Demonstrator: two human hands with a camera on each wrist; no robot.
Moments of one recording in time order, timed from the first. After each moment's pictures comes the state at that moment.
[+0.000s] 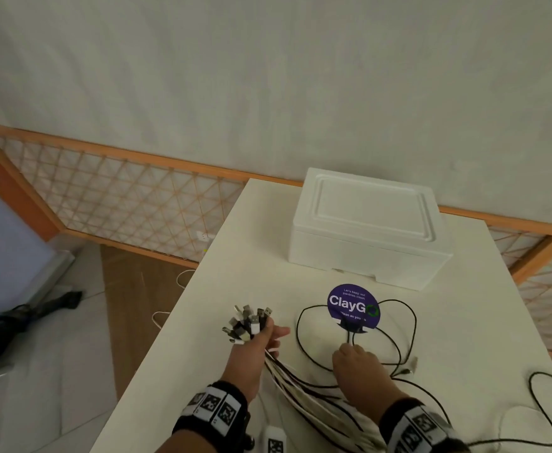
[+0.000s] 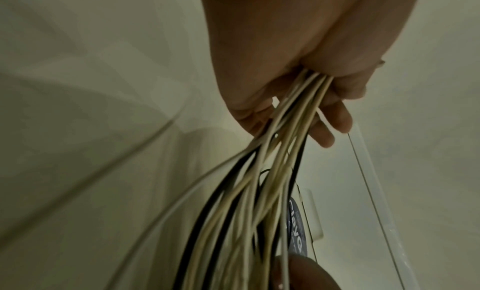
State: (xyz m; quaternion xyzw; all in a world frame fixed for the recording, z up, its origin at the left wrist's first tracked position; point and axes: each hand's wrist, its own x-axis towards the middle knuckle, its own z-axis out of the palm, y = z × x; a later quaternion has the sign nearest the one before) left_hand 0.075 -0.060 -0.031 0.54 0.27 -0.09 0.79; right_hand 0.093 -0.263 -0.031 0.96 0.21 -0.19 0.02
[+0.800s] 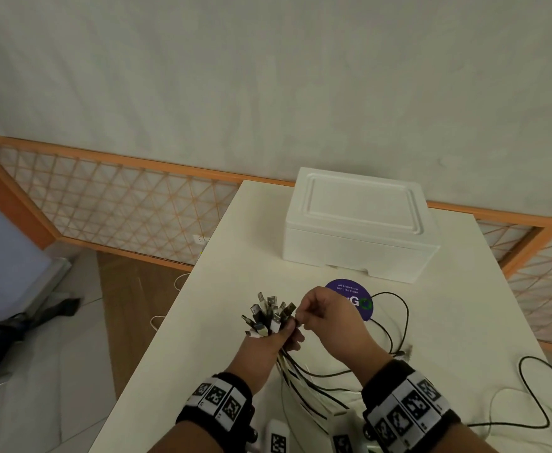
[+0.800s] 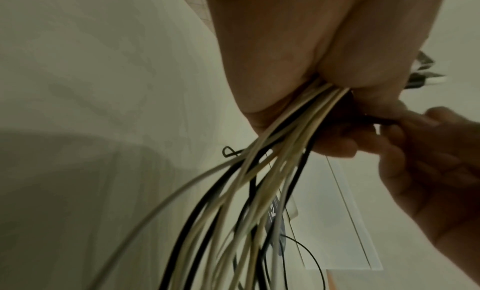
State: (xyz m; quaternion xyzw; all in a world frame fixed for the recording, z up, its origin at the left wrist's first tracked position) left_hand 0.066 -0.078 -0.008 0.59 0.14 -0.08 0.79; right_hand 0.101 -0.218 0.054 0.86 0.07 -0.11 -0.50
